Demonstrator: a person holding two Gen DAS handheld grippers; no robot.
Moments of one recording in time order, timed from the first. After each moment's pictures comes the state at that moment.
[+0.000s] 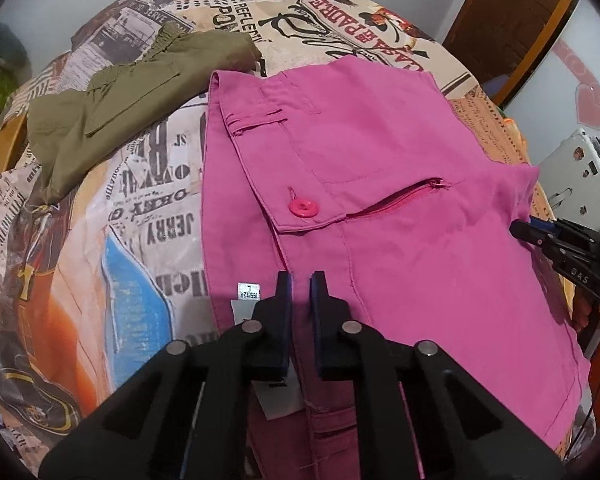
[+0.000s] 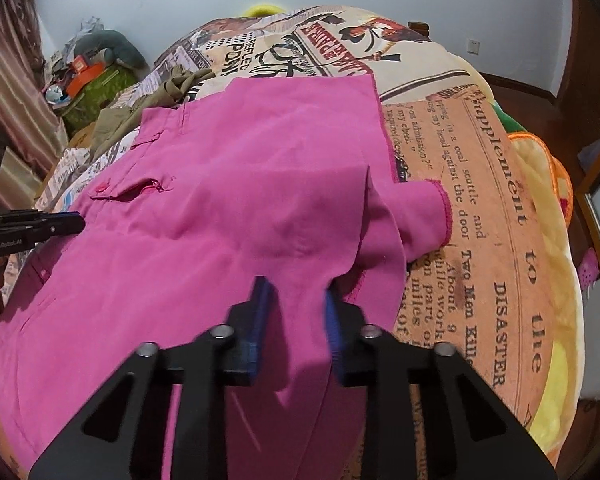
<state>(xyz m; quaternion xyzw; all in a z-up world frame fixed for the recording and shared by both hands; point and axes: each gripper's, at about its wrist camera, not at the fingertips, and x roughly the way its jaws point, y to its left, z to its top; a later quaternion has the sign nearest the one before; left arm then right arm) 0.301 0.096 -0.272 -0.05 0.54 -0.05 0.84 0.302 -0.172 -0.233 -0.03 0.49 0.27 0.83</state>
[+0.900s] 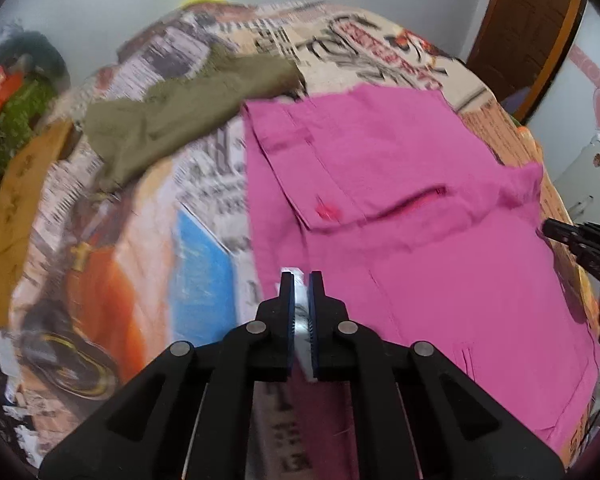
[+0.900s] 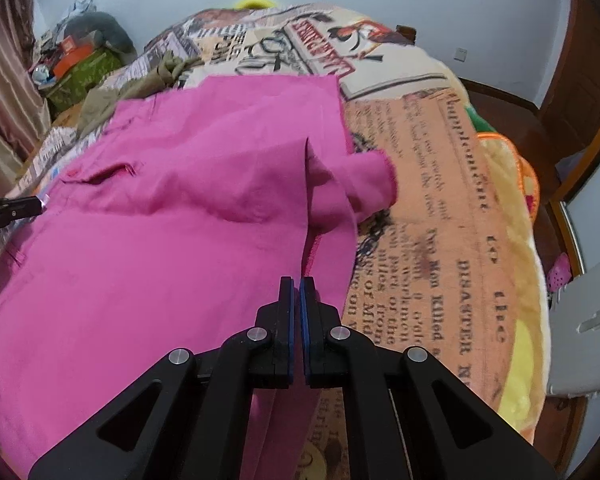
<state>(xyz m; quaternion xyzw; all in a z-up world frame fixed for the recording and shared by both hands) 0.259 0.107 -0.241 -0.02 0.51 0.02 0.86 0.284 -0.181 -0.222 -0.07 0.49 0.23 0.84</state>
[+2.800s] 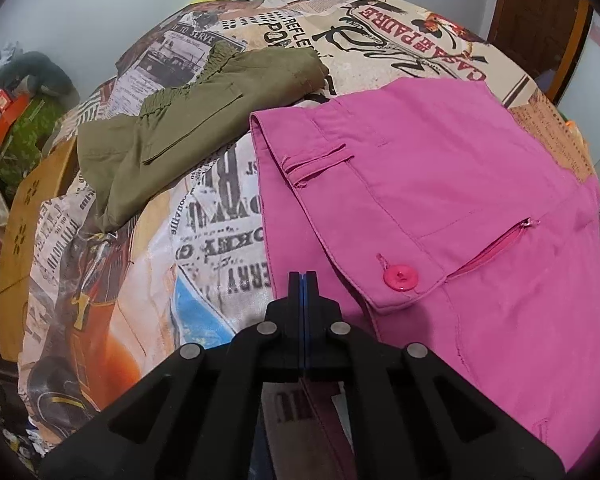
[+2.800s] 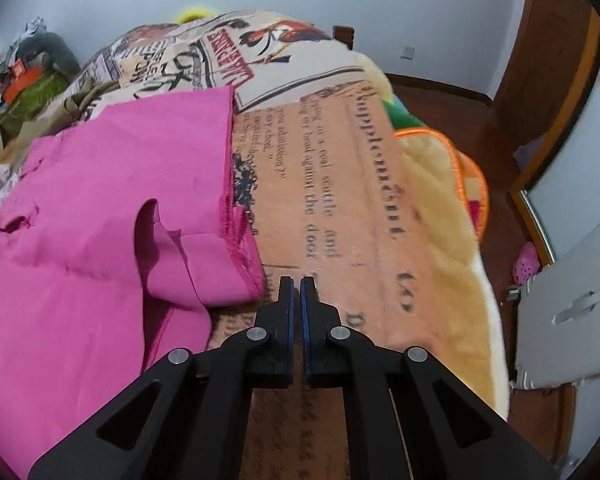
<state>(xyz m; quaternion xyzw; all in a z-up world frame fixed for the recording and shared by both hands) 0.320 0.115 -0.281 0.02 0.52 0.05 0.85 0.336 -0.230 -0.243 -0.07 0.47 0.15 0.87</state>
